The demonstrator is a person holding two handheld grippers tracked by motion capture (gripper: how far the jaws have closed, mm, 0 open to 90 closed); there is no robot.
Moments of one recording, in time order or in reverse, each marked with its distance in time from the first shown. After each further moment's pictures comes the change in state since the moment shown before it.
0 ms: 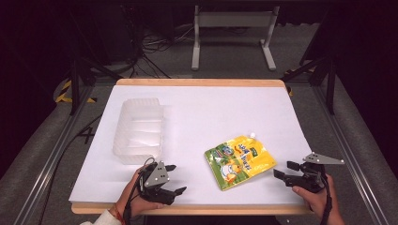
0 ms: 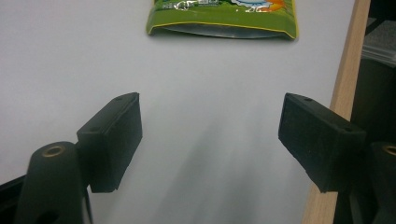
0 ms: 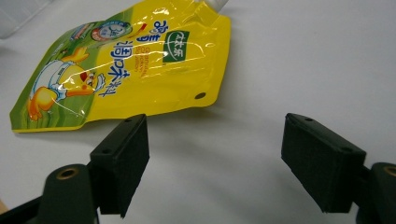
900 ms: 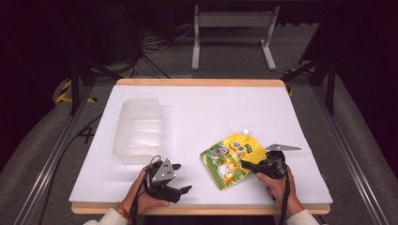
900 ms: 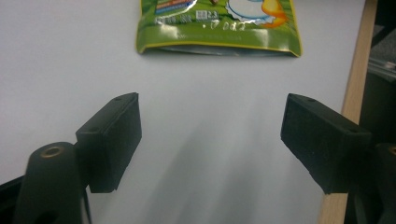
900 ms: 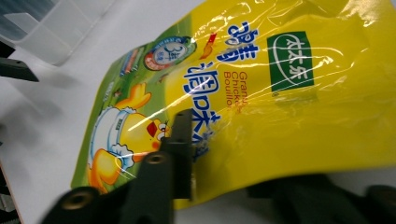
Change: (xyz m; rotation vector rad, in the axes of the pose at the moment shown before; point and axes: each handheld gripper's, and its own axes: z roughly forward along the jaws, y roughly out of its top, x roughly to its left) left arm 0.004 0.010 0.017 -0.002 -0.010 -0.059; right arm 0.053 0.031 0.077 0.031 0.165 0.077
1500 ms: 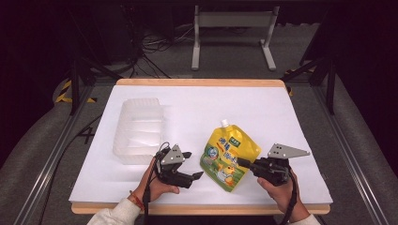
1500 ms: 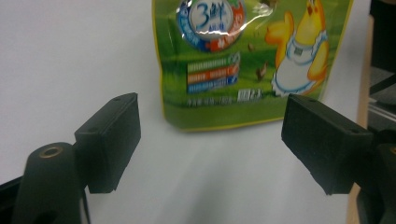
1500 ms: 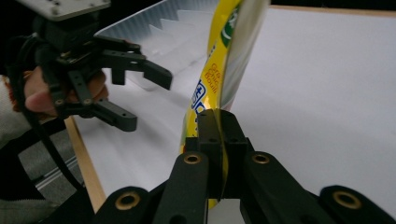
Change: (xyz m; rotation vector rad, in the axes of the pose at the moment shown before) left arm 0.013 0.036 0.019 -0.090 -0.062 -0.069; right arm 0.062 0.019 -0.041 -0.171 0.137 -0.311
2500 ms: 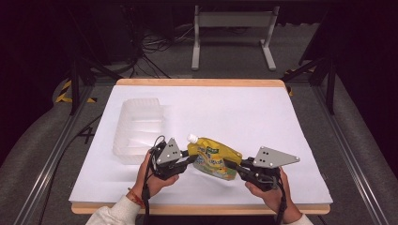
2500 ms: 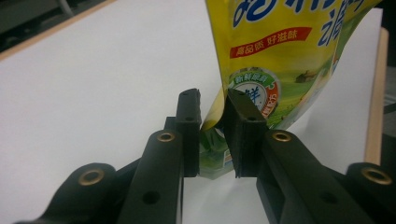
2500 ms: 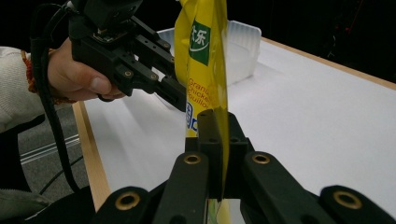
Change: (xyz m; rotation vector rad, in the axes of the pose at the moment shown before) left arm -0.006 0.025 -0.030 -0.042 0.143 0.118; right arm 0.046 0.027 0.011 -0.052 0.023 -0.240
